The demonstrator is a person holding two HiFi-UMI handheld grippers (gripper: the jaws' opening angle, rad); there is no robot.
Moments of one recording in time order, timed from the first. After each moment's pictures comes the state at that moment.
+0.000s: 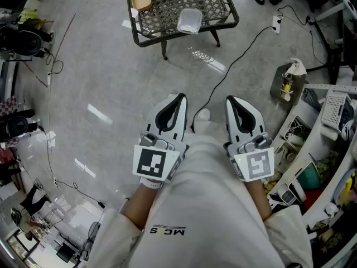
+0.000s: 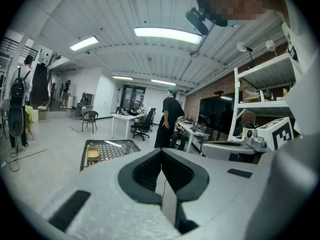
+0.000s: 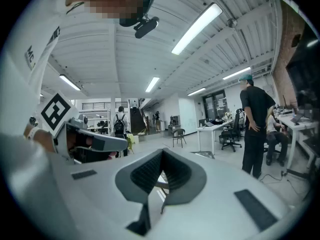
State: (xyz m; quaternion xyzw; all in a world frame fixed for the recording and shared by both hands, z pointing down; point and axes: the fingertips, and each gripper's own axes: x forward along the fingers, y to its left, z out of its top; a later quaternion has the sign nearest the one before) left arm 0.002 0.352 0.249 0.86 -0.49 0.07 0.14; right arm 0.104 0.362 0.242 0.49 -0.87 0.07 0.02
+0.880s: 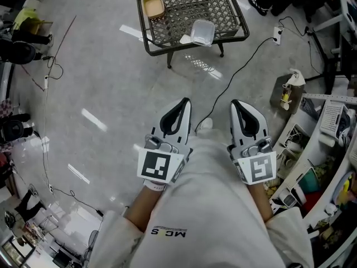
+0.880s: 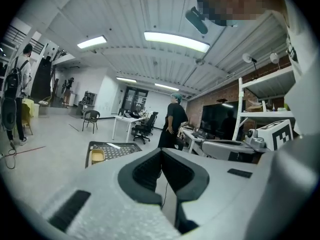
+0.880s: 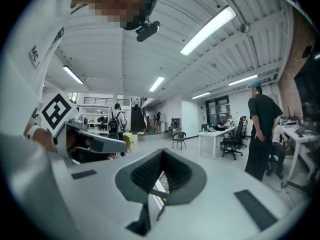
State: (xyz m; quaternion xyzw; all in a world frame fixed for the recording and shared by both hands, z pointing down) left arm -0.078 0.316 0.248 0.87 -0.48 0.04 0.14; right arm 0.034 0.328 0.232 0.49 -0.87 0.02 0.05
